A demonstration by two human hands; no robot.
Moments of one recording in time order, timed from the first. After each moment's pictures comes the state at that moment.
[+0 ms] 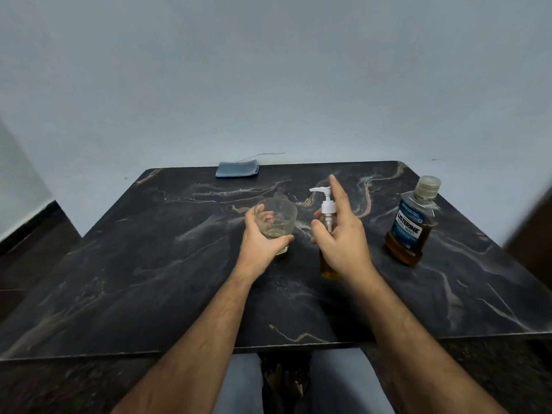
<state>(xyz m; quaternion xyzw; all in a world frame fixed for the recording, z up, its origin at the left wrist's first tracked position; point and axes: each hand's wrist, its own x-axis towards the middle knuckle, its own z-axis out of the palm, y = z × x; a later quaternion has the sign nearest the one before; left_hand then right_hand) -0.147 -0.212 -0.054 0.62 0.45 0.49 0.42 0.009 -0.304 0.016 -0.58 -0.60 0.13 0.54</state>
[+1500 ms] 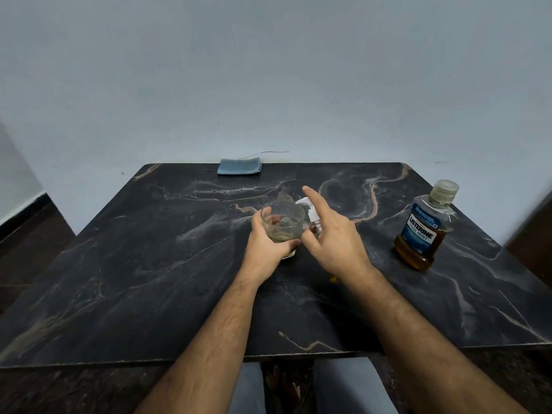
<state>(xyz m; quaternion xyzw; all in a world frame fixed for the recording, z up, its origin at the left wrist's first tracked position) -0.148 -0.202 -0.066 0.61 0.43 0.48 0.45 -0.007 -0.279 0.012 -0.62 -0.69 0.00 0.37</state>
